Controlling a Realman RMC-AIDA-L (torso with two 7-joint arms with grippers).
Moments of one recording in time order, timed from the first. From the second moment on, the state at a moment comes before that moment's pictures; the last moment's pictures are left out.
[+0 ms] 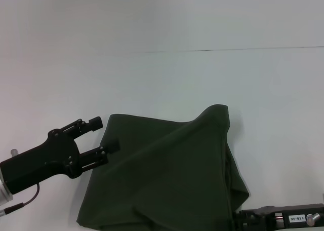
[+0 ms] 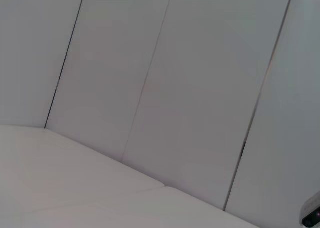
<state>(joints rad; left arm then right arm) -0.40 -2.16 0.37 0.58 1.99 1.73 -1.19 0.47 2.06 -0.67 -0.42 -2.25 -1.60 1.84</state>
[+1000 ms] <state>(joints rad) -0.40 -2.16 0.37 0.57 1.98 1.73 -1.18 0.46 2.01 -0.72 -0.42 -2.25 -1.64 1.83</state>
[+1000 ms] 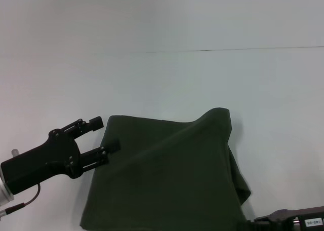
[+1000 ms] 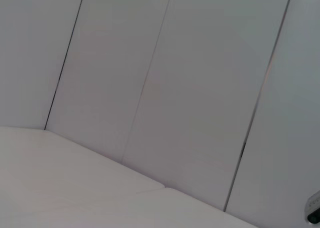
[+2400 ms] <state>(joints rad) -0.41 -2.16 0.36 0.57 1.94 1.73 -1.20 0.44 1.94 -0.52 -0.55 -2.28 -1.82 1.77</state>
